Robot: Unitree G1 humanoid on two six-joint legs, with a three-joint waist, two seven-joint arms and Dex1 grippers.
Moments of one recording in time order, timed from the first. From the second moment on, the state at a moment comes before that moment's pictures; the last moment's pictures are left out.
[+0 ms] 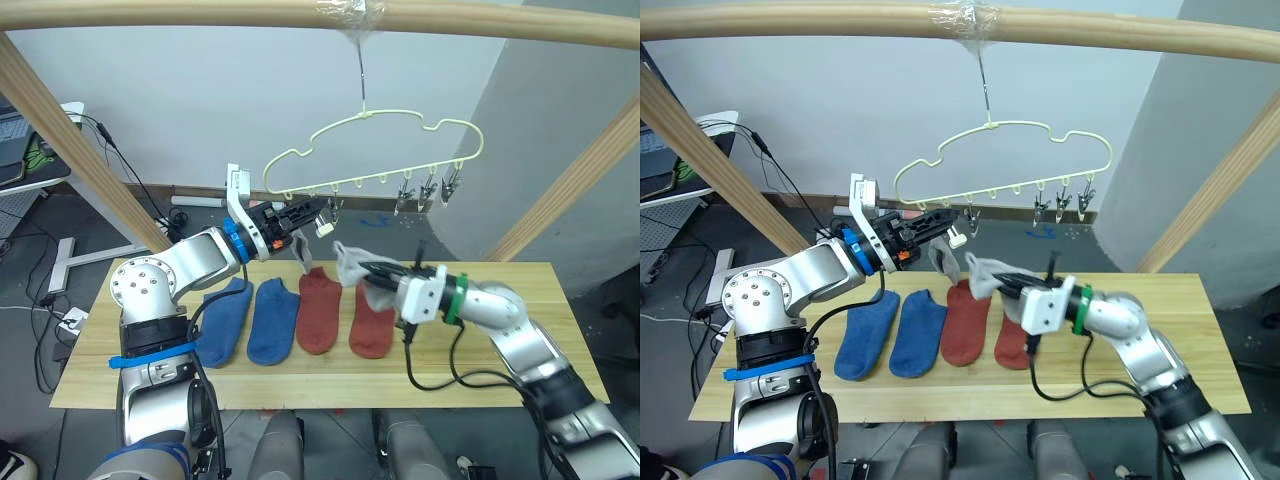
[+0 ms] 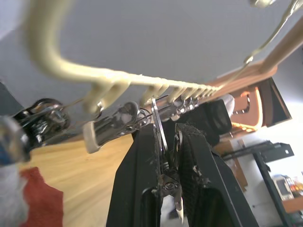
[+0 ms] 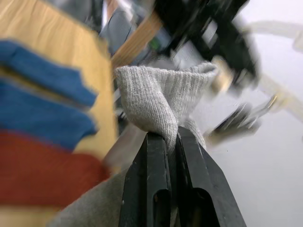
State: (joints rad) left arm -0.68 0.32 0.40 0.08 -1.41 1.23 -0.05; right arm -0.27 -0.57 0.25 -0.10 -0.14 -0.36 0.70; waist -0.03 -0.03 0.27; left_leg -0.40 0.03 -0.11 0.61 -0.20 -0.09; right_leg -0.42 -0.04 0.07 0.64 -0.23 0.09
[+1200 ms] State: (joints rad) left arm -0.68 0.33 0.32 0.07 -1.27 1.14 -0.15; right arm -0.17 -0.34 -0.01 -0.06 0.04 0.56 0.51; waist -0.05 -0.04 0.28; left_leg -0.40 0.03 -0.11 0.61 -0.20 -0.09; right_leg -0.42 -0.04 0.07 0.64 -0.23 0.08
